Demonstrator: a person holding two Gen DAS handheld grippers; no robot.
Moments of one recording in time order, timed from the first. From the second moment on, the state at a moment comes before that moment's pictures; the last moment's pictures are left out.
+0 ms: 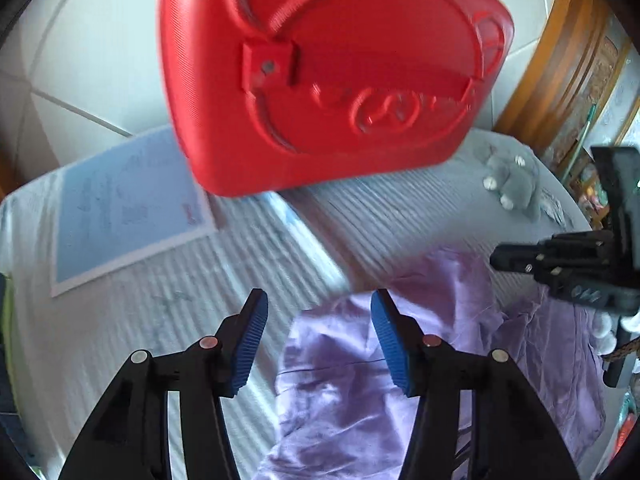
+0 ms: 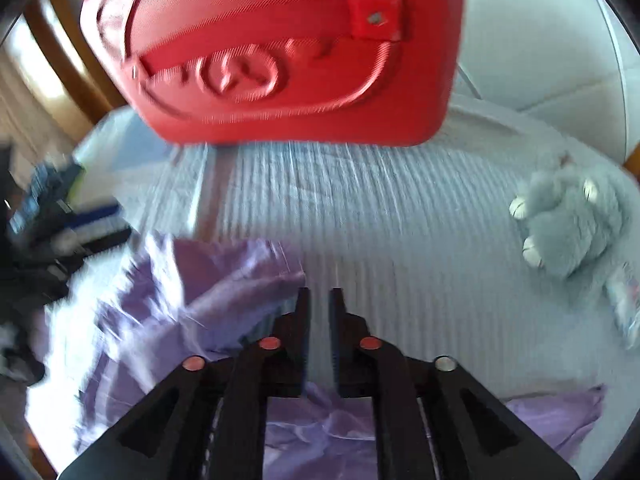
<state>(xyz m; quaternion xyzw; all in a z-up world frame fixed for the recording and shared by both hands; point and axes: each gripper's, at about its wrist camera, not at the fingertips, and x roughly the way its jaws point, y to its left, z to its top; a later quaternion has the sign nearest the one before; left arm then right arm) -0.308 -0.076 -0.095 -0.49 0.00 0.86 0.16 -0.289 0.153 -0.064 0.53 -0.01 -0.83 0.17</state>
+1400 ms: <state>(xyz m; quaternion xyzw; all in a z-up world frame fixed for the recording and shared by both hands) -0.261 -0.008 -0.109 -0.56 0.14 0.75 0.33 -0.135 0.159 -0.057 0.47 0.01 -0.81 0.33</state>
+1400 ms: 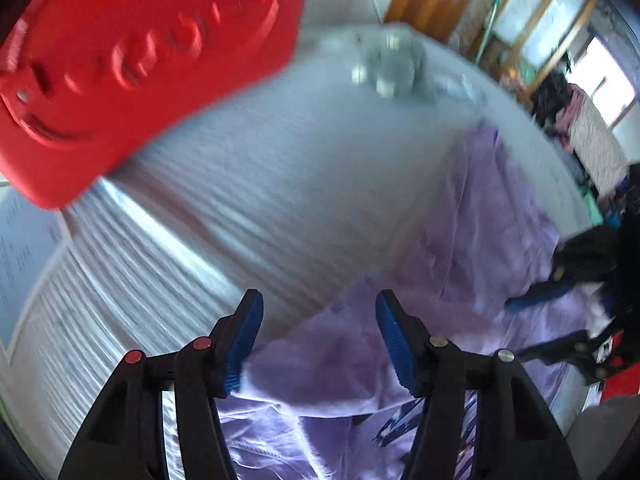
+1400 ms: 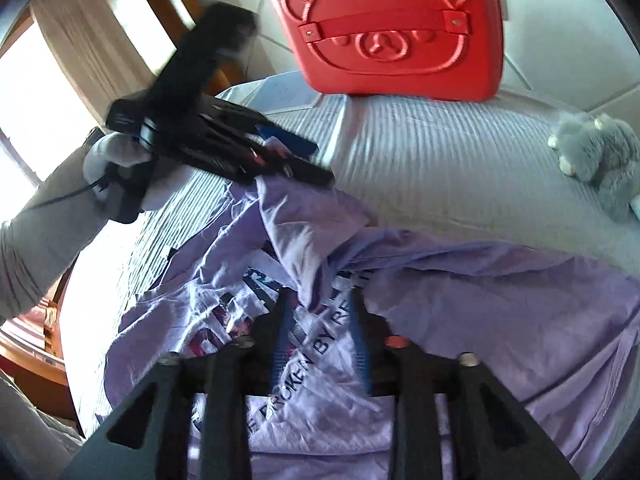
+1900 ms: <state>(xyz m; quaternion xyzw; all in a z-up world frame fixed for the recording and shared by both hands) -0.252 -0.035 -0.063 -0.44 0.15 0.87 0.17 -0.183 0.117 -0.041 0.42 0.16 -0.85 0.28</state>
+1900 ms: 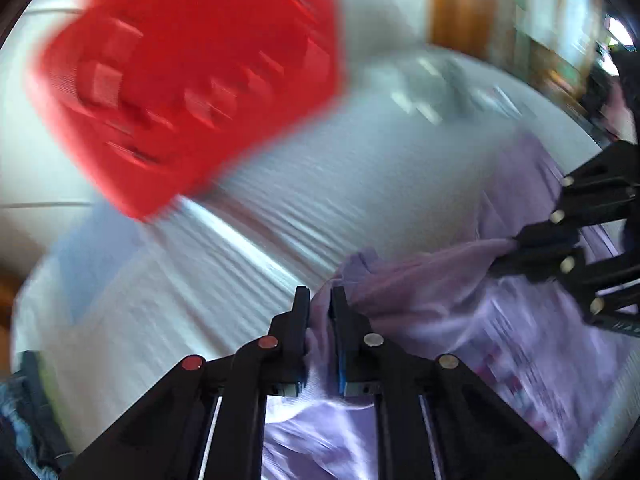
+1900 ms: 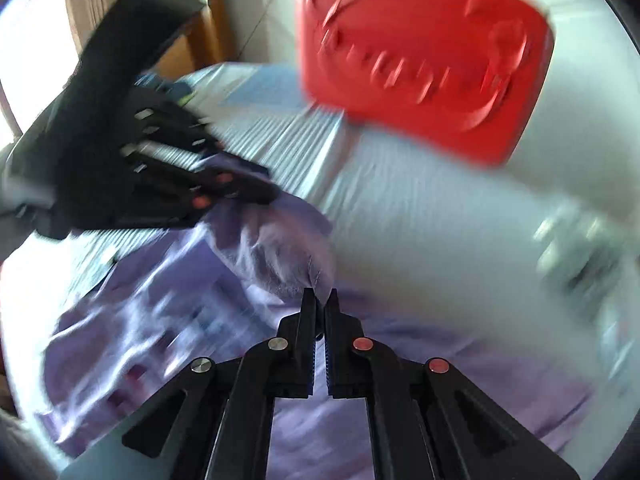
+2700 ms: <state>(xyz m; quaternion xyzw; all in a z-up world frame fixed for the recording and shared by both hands) -0.044 -0.099 -0.061 -0.51 0.02 0.85 0.11 0.000 0.347 -0.059 0.54 0.01 -0.84 0.01</state>
